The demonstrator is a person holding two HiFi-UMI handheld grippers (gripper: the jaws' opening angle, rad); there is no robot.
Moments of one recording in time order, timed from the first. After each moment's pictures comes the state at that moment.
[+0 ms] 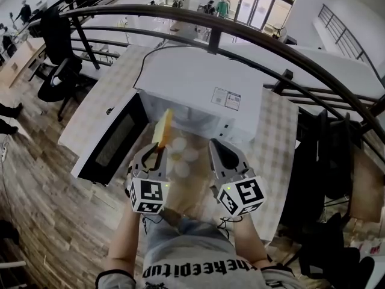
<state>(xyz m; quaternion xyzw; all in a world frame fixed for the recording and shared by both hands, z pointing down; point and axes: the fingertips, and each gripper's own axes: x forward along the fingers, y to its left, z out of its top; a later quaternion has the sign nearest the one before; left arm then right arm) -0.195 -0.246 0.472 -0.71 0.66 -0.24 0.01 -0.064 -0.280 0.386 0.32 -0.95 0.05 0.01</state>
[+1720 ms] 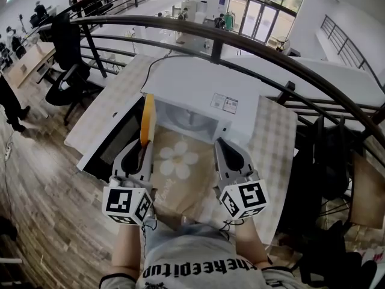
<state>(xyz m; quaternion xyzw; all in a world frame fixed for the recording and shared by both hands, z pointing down) -0.207 -0.191 0.336 -0.70 0.72 0.03 0.00 -0.040 -0.263 0.345 0.33 -0.94 0.01 -0.02</state>
